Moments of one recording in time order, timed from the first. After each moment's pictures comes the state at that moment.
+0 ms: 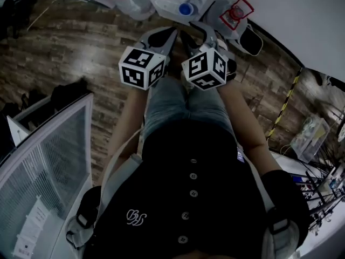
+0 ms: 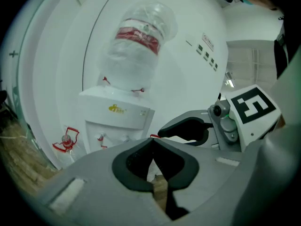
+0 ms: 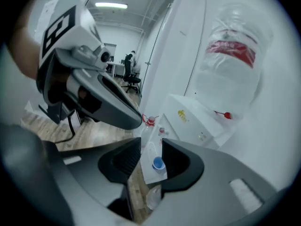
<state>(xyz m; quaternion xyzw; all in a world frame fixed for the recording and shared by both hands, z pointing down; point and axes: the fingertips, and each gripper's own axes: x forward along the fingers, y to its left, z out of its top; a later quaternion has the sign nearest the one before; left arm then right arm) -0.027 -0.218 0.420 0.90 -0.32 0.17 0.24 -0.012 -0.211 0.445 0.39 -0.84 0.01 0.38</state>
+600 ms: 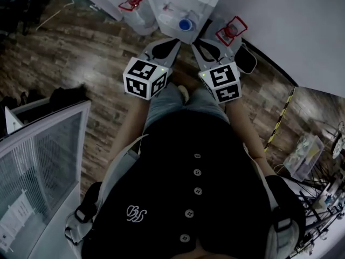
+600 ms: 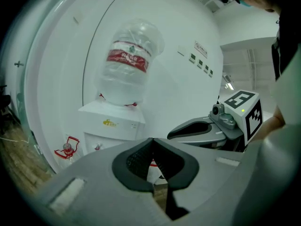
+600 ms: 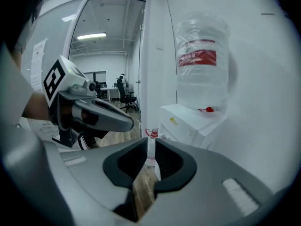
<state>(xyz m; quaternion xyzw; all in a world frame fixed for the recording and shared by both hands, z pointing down) -0.012 -0.187 0.368 0.91 -0.34 0.13 0.20 0.026 -0.177 0.380 0.41 -0.87 0.10 0.25</state>
